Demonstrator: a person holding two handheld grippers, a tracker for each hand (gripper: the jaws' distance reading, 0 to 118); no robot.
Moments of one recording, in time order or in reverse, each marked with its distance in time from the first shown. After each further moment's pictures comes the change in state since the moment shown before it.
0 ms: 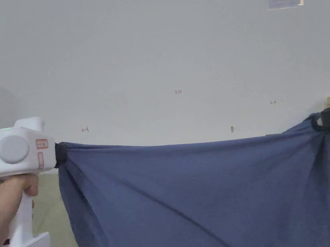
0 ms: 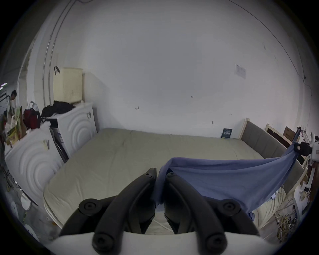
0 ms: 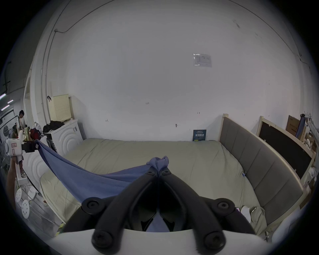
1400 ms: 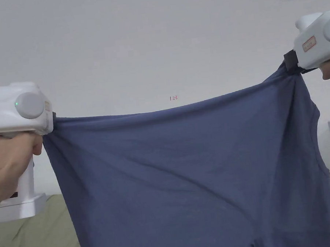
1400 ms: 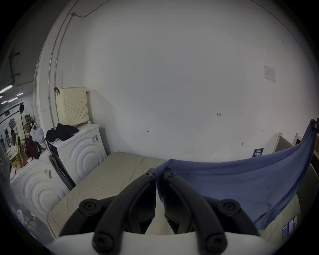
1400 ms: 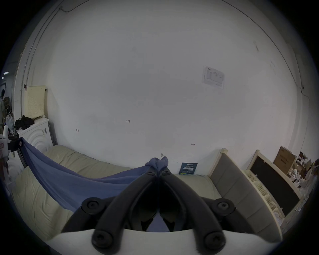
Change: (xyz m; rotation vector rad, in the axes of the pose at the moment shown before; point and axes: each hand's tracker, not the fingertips) left arm 0.065 0.138 -0.300 0.069 0.234 -0.022; right arm 0.011 0.201 -0.308 0.054 -0.164 0.160
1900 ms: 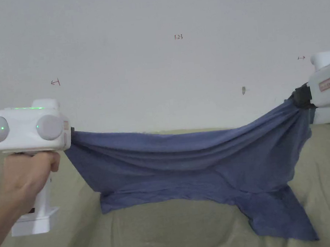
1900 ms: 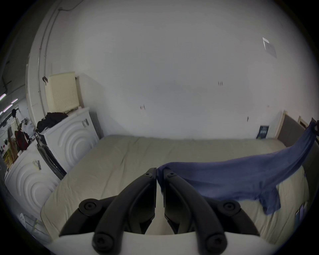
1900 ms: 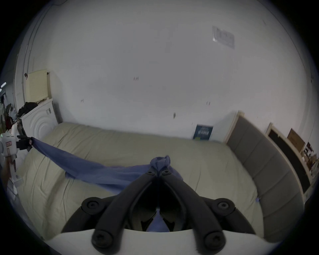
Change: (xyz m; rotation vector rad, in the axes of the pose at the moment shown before) left arm 0.013 -0.174 -0.054 -0.228 -0.059 -0.066; right arm -0.029 -0.197 -0.031 -0.239 0.102 -0.042
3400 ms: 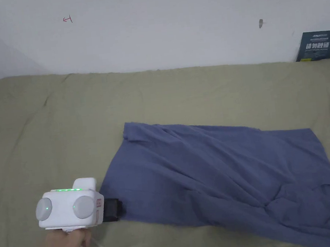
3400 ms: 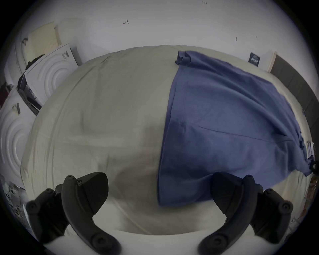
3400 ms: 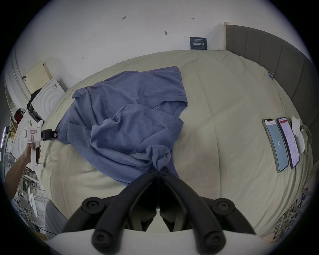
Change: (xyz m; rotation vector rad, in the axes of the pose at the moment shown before) left arm -0.038 -0.279 -0.027 -0.459 -0.099 -0.052; right arm -0.007 -0.364 0.115 -0.395 0.128 -0.230
